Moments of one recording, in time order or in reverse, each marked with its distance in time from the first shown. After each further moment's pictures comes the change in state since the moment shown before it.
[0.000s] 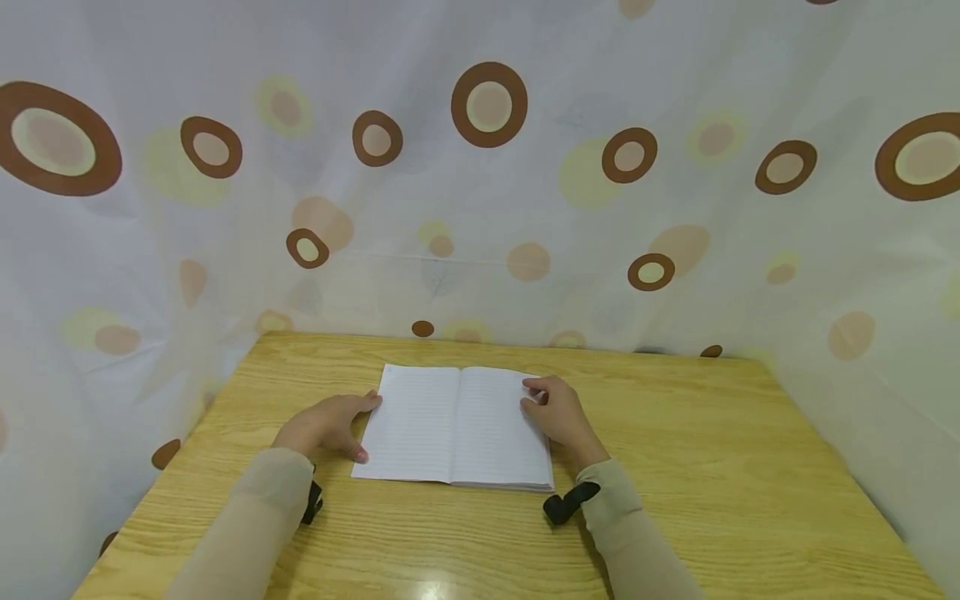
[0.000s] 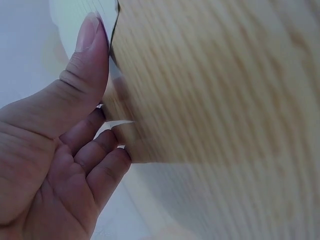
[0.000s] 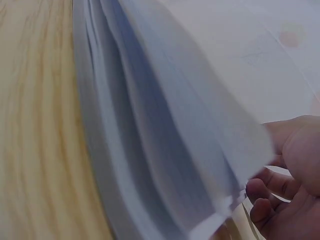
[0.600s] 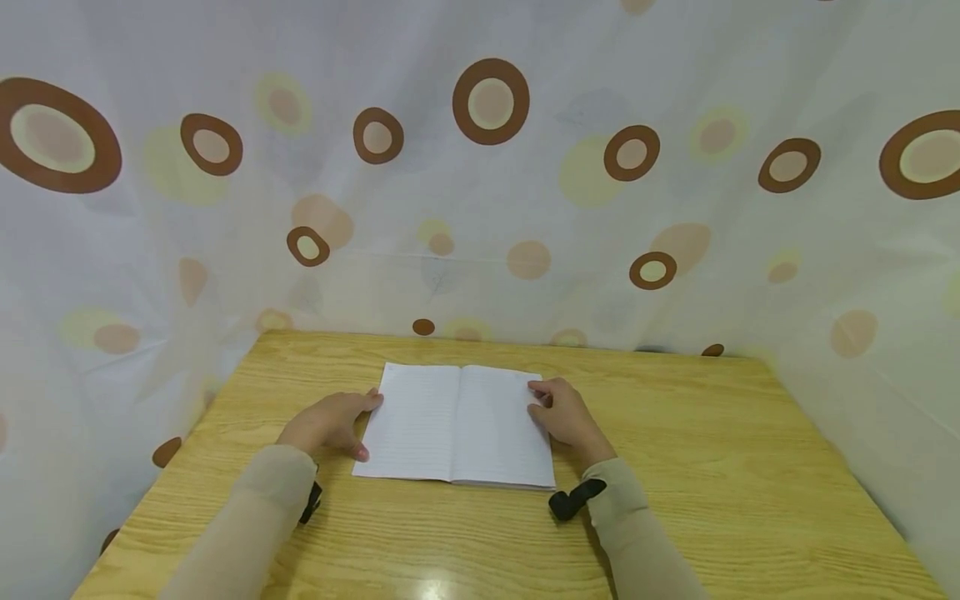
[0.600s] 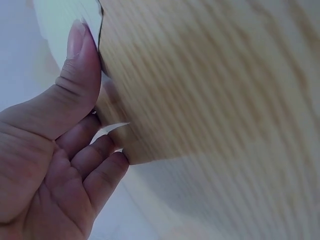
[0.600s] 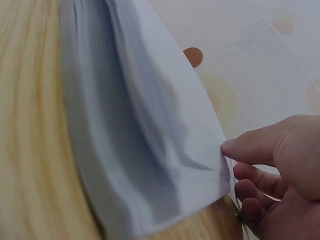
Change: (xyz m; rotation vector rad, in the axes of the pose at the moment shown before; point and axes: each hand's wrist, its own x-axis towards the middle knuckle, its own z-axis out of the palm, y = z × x) left_hand 0.002 0.004 -0.002 0.100 -0.013 0.018; right_hand 0.002 0.013 -0.006 -0.066 -0.097 0.018
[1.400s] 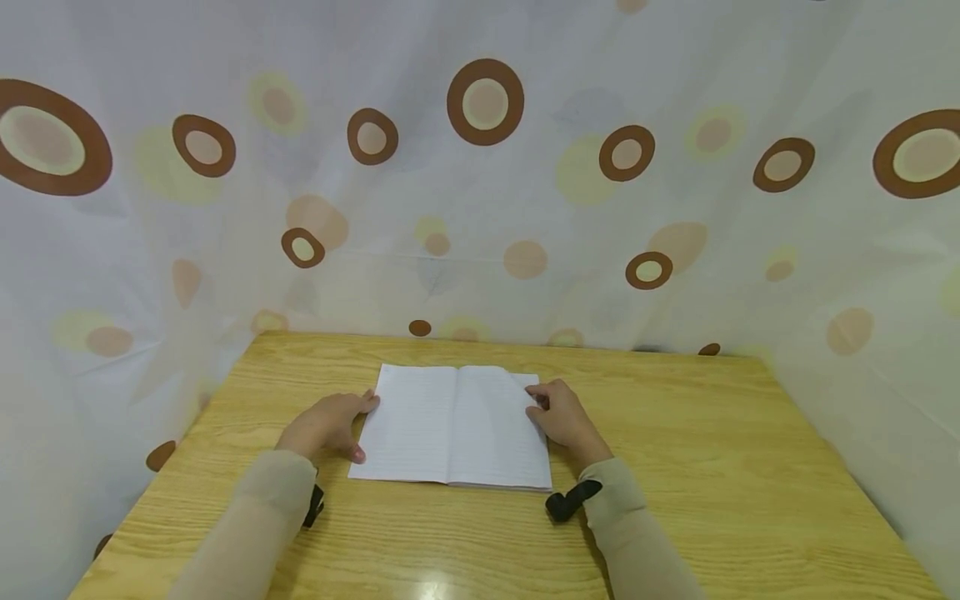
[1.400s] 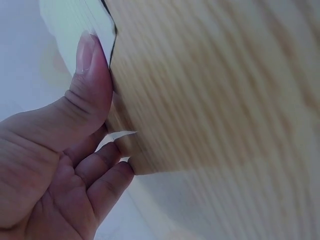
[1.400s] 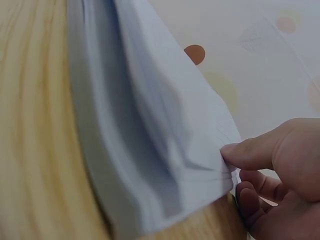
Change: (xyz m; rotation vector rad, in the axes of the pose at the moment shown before) left_hand 0.002 0.004 0.003 0.003 0.030 -0.029; right_hand -0.001 0.001 0.001 -0.005 0.005 -0.018
